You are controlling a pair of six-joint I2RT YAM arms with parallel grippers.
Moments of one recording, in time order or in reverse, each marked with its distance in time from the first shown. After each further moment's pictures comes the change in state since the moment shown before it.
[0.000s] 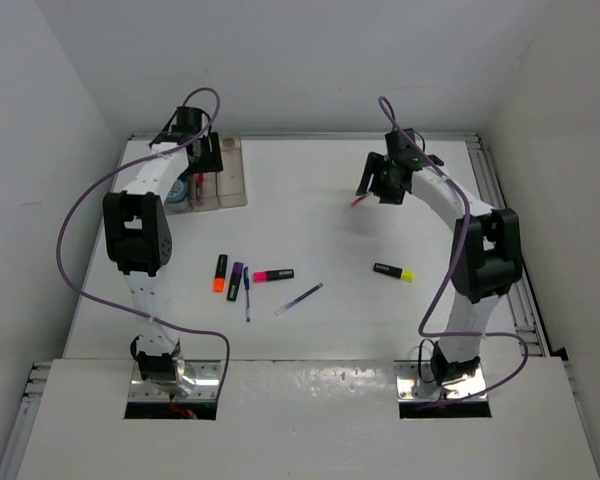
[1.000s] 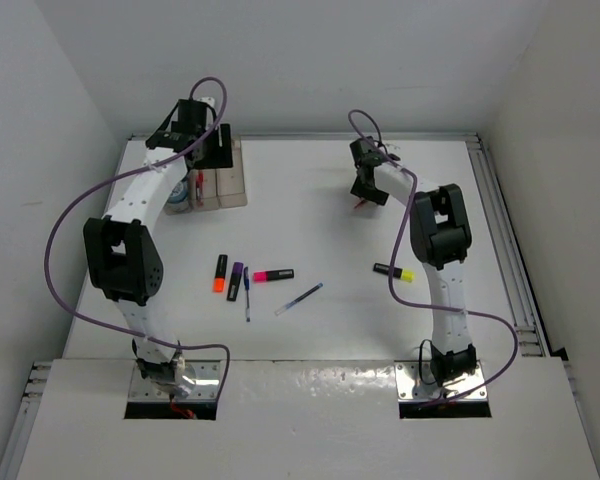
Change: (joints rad) left arm -0.094 -0.276 -0.126 -0.017 0.065 0.024; right arm 0.077 0.447 0.332 -0.063 0.494 0.209
